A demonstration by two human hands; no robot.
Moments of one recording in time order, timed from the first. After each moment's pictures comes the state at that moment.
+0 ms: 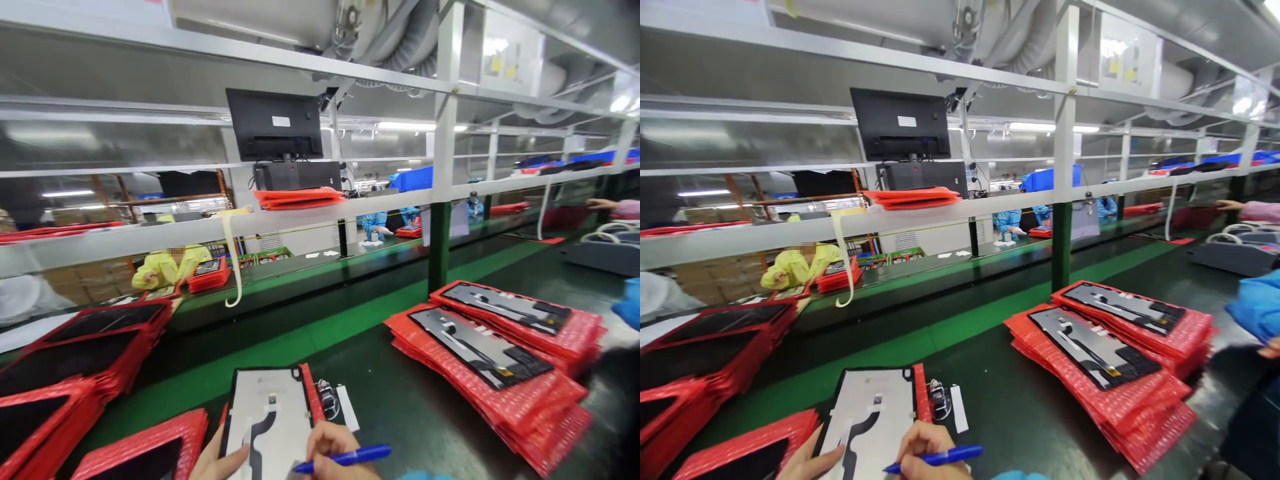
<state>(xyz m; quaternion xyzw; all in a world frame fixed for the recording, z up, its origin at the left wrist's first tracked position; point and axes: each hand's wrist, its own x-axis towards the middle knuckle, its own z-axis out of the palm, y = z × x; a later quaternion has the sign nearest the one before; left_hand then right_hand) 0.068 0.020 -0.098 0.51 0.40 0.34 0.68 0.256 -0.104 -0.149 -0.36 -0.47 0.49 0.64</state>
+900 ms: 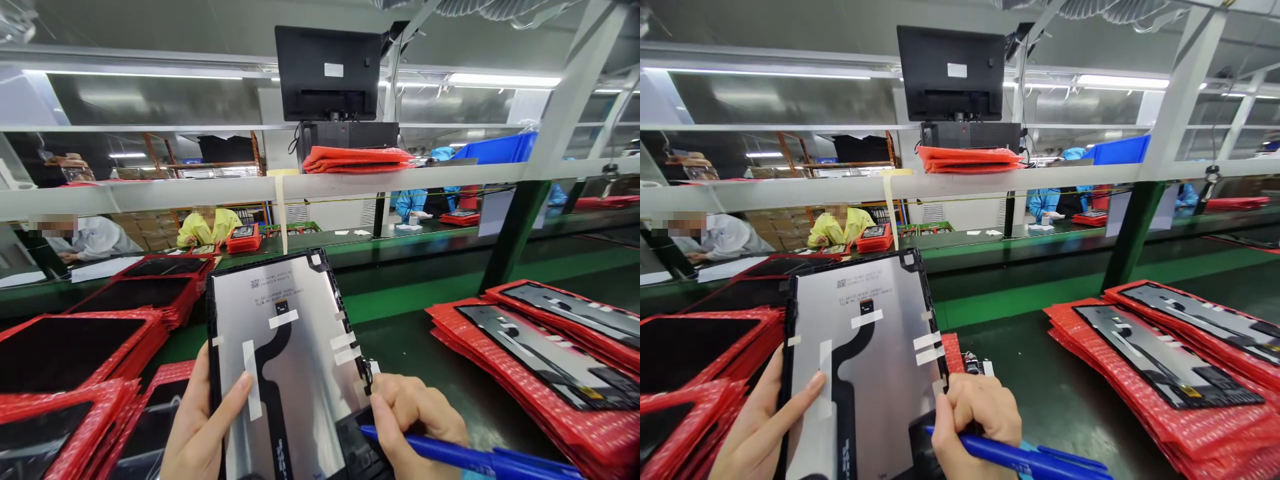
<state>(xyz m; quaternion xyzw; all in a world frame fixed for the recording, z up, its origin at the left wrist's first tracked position) 0.041 -0.050 0.014 0.41 0.37 0.59 0.59 0.207 -0.130 -0.020 -0.44 -0.54 -0.08 0.72</state>
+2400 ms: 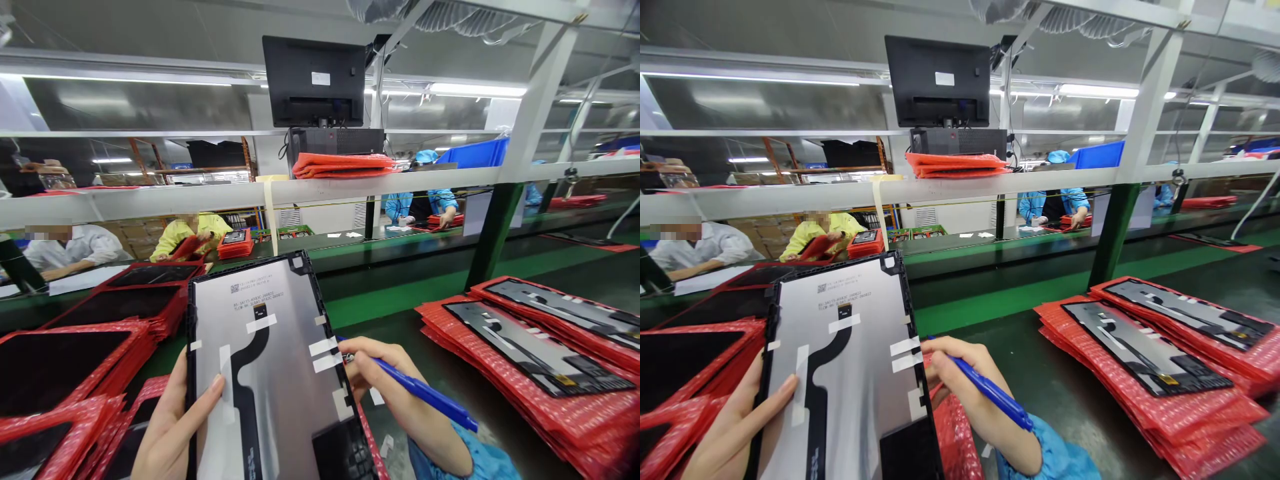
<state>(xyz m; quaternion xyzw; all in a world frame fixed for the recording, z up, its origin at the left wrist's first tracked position) 0.037 -0.042 0.023 0.44 0.42 0.57 0.55 0.243 -0.123 -0.002 -0.43 -0.50 0.36 0.65</state>
